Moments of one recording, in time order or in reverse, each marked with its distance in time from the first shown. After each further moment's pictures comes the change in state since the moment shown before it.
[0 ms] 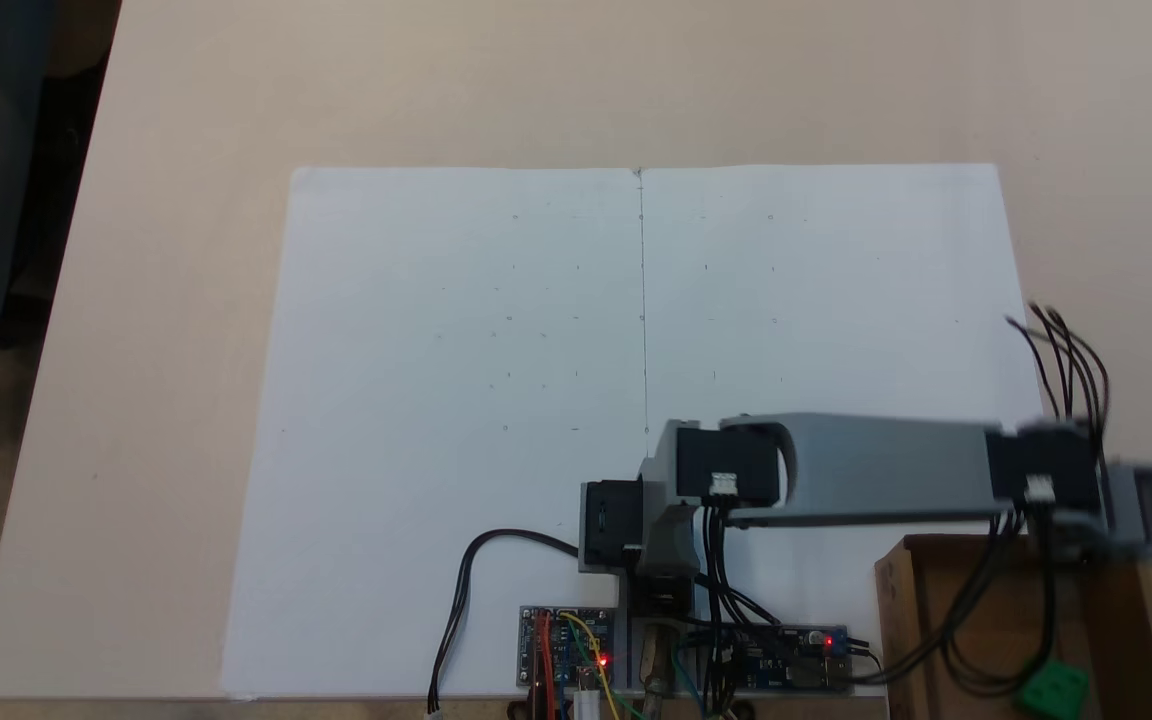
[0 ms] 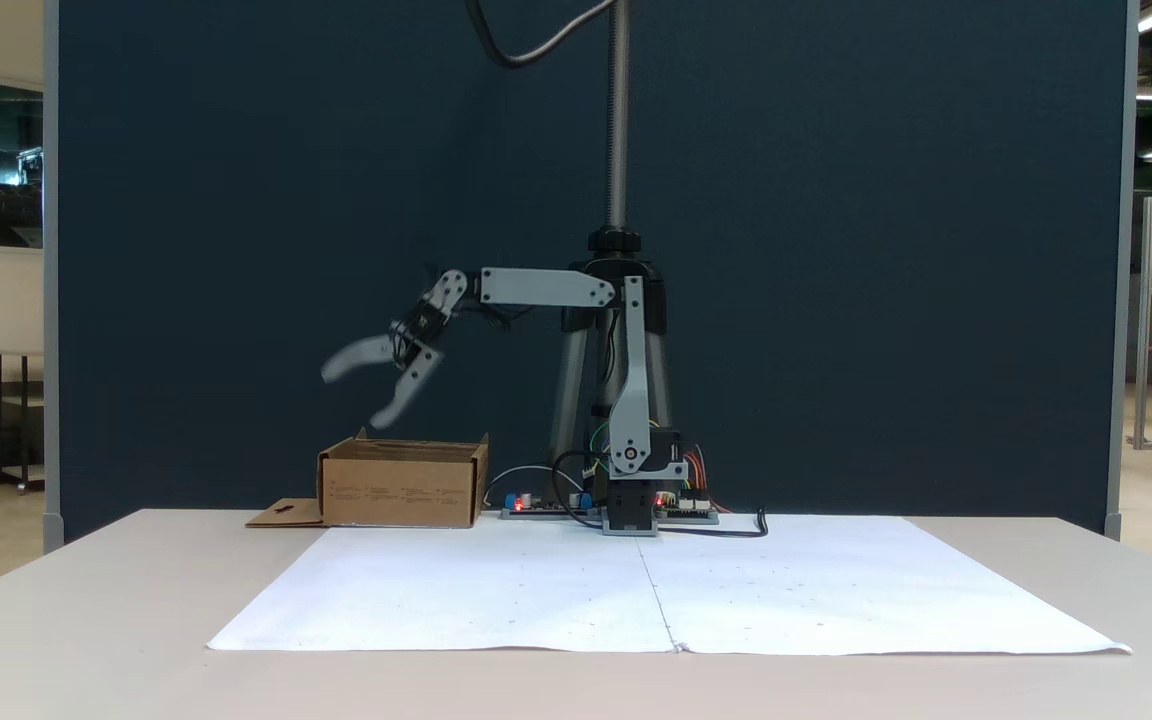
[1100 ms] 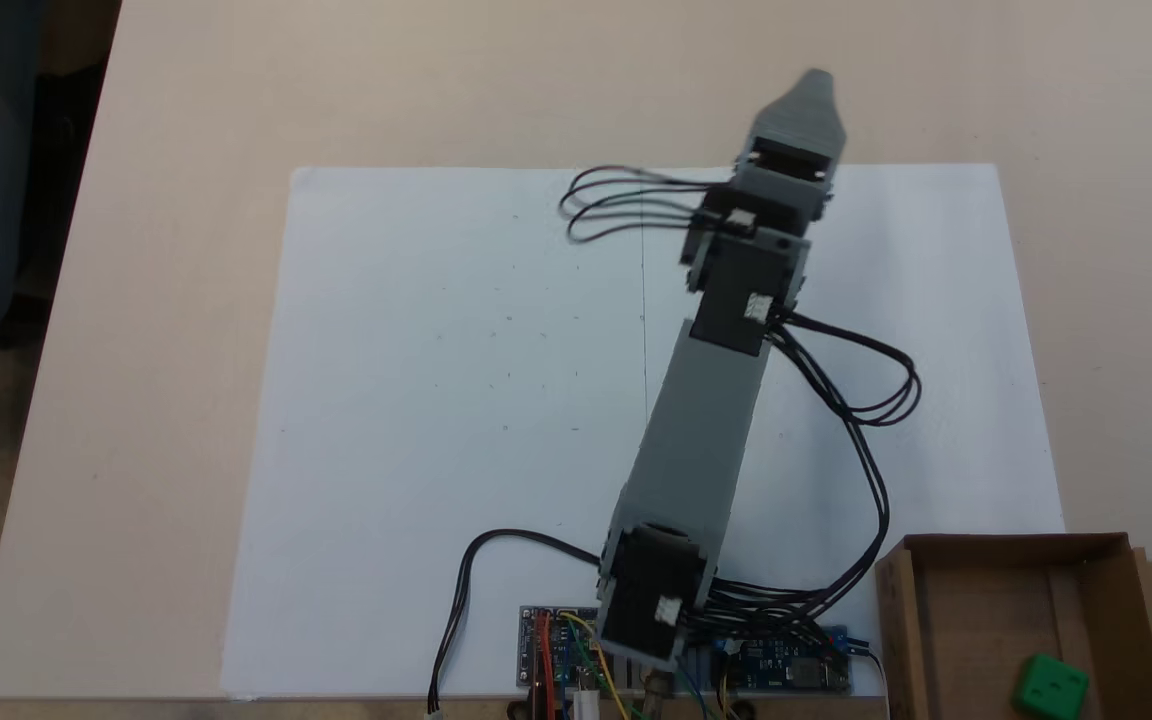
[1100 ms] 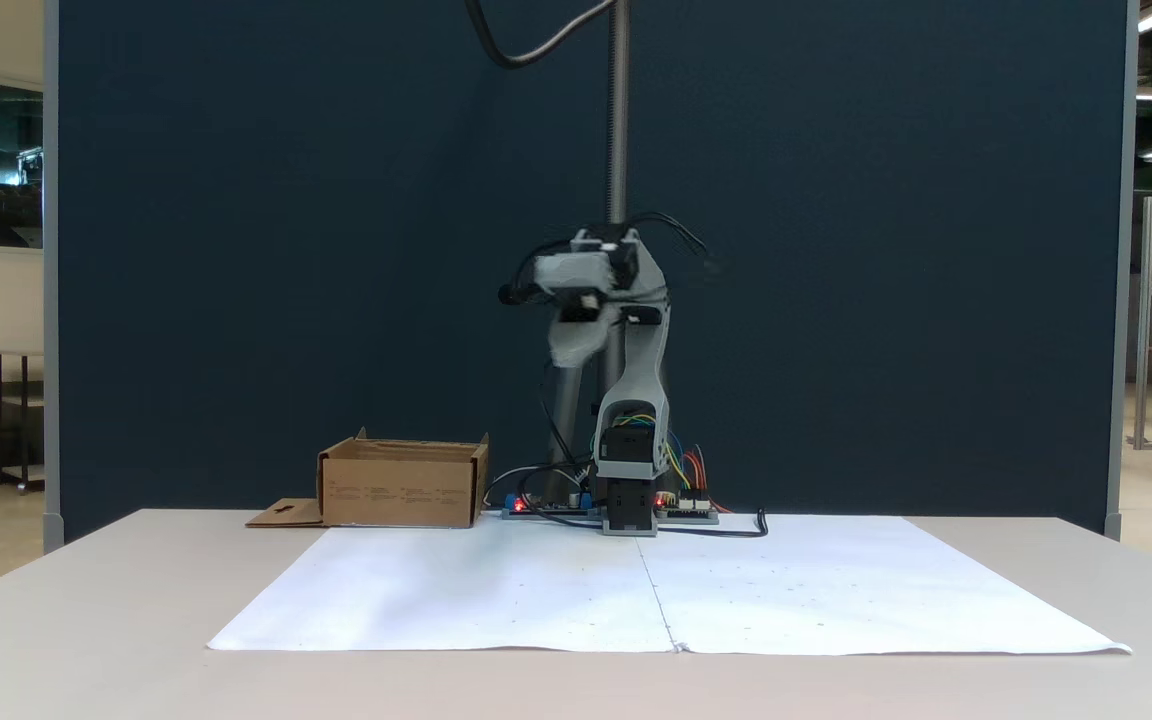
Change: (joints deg) arm -74.1 28.8 16.8 -6.2 0.3
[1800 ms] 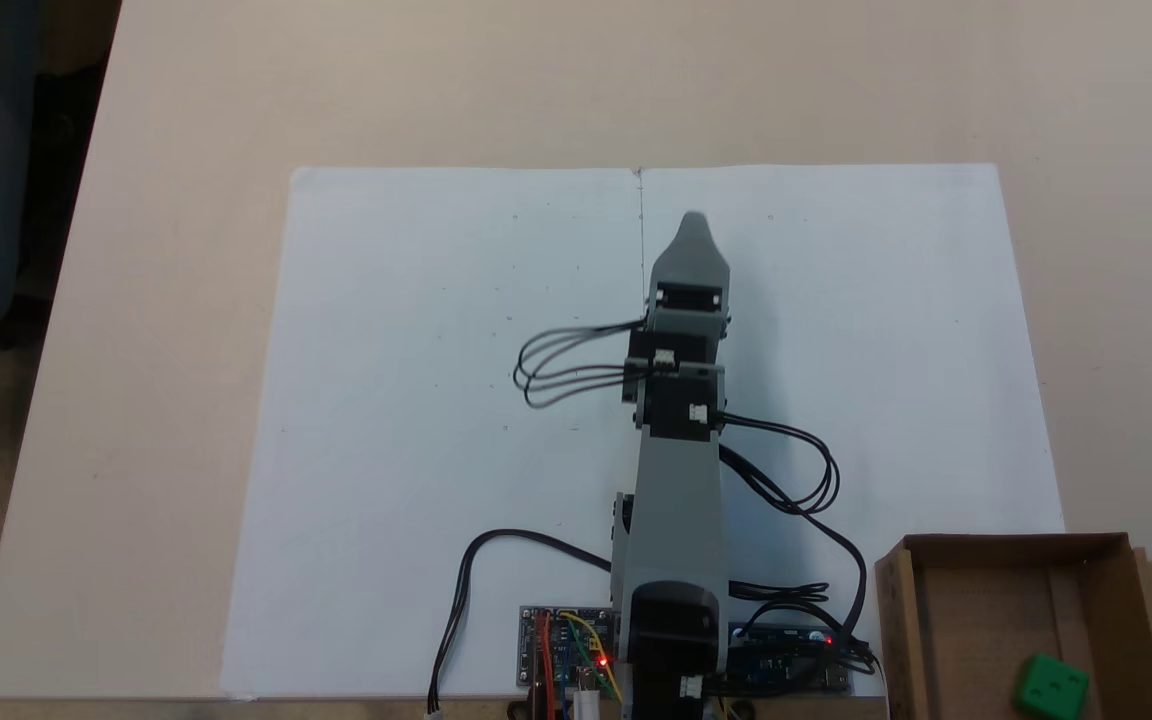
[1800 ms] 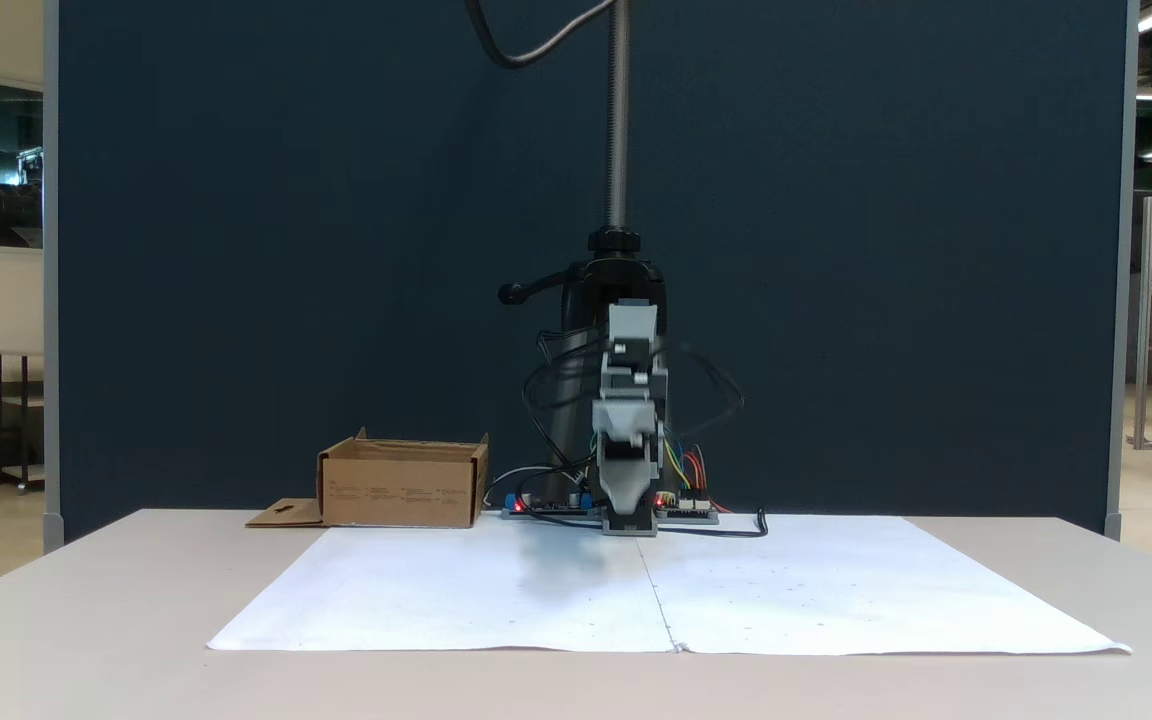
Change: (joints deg) arm -10.7 11.5 51.3 -37.3 0.0
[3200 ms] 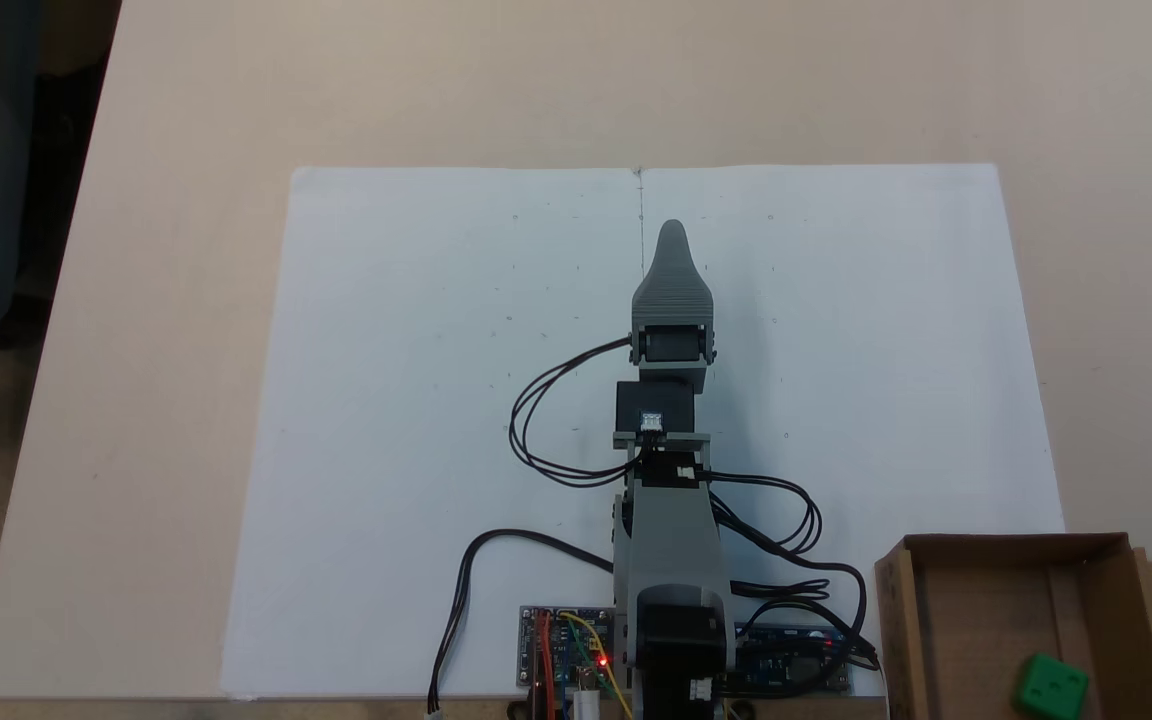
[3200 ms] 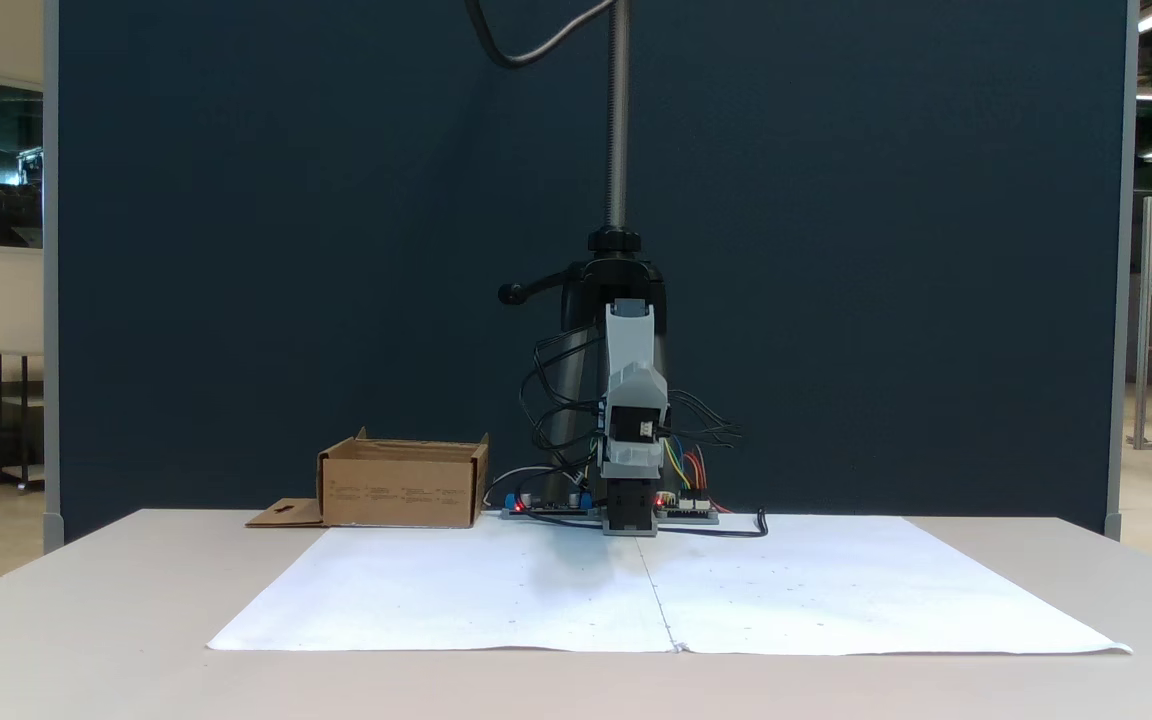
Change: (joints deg) arm -2.8 0.4 24.2 -58.9 -3.3
